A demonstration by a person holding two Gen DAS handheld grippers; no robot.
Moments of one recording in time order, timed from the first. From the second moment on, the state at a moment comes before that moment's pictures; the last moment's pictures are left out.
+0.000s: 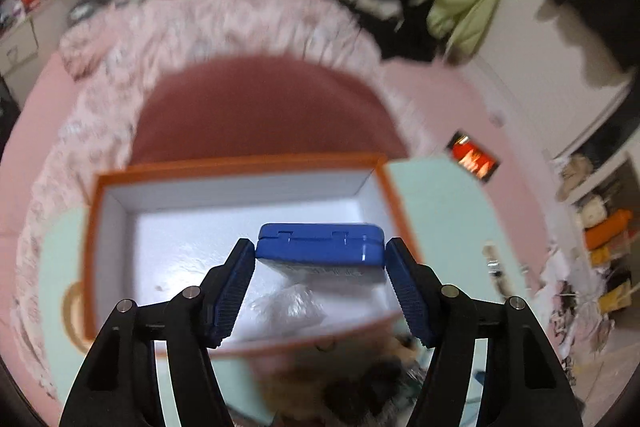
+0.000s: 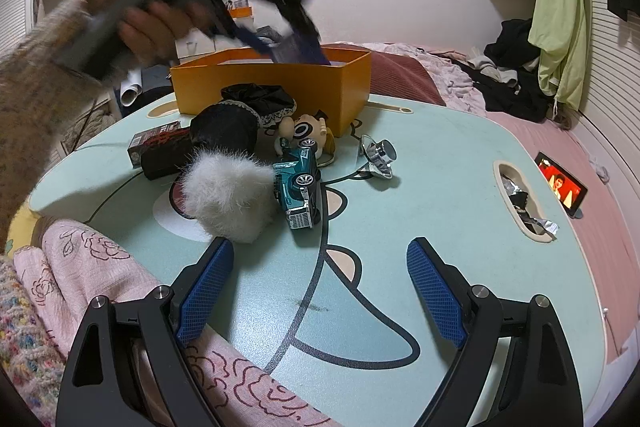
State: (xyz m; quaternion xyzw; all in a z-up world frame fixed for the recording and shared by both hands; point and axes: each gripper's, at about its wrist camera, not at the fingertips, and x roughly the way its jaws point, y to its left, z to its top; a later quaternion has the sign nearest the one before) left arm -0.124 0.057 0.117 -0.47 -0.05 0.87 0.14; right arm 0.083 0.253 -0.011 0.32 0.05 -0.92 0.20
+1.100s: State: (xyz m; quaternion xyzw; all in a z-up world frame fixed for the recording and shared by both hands) left arm 0.065 -0.021 0.059 -0.40 -0.11 0.89 0.21; right arm 0.080 0.262 -0.007 0.34 0.04 -0.92 0.21
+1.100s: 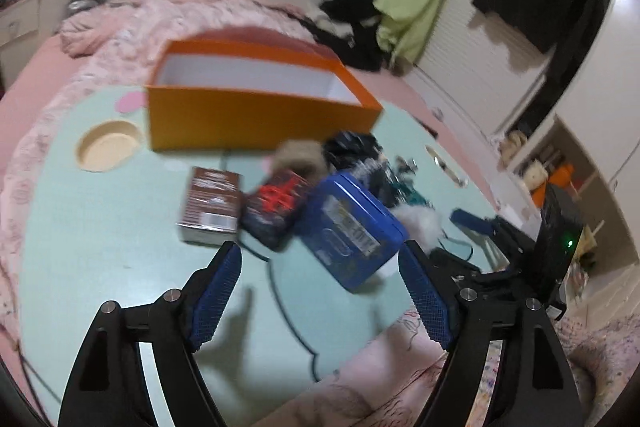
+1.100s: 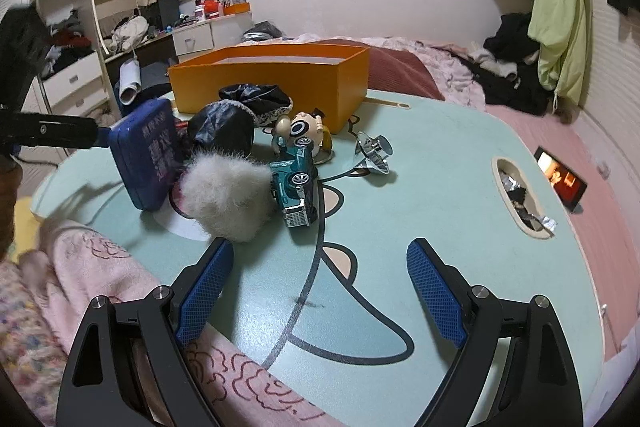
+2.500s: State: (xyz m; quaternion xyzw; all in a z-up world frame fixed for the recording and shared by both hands) left arm -0.092 -0.081 0.045 -0.43 -0.22 0.87 0.11; right arm -0.108 0.266 0.077 0.41 -0.06 -0.90 0.12
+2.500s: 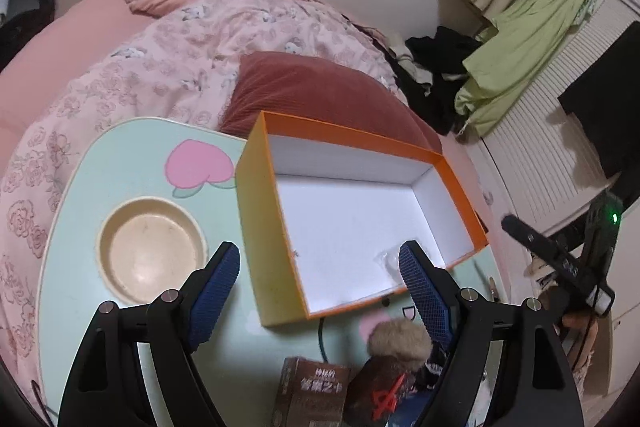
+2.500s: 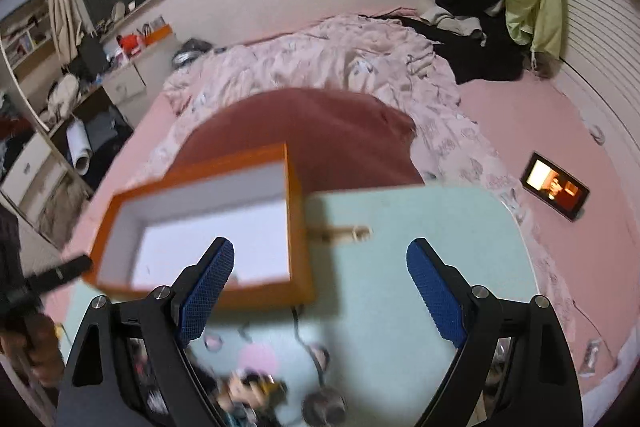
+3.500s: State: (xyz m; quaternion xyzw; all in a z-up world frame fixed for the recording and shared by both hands) left arm -0.046 -0.056 0.077 -0.41 -0.14 0.90 0.09; right arm -0.055 0.219 0.075 0.42 0.00 -0.90 0.14
